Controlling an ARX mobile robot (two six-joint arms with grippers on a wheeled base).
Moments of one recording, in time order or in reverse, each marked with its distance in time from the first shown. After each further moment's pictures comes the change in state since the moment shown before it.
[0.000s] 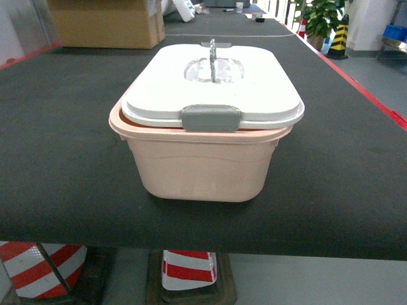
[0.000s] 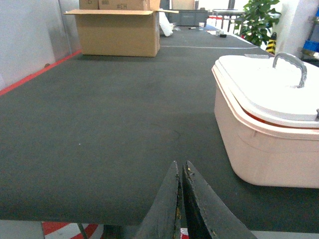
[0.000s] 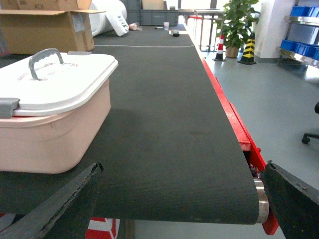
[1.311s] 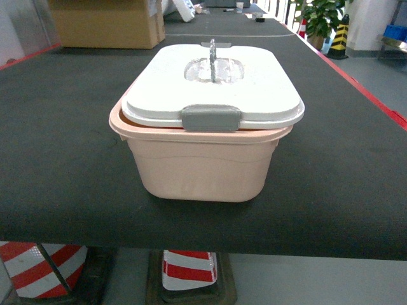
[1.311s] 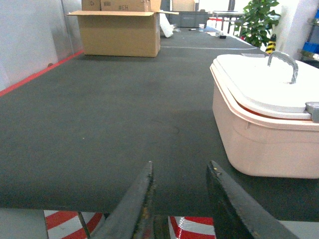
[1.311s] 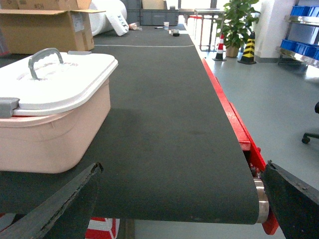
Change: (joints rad) left arm 0.002 -0.399 0.001 -0.409 0.000 -0.001; right arm 0.000 0.000 0.000 0.000 0.000 0.000
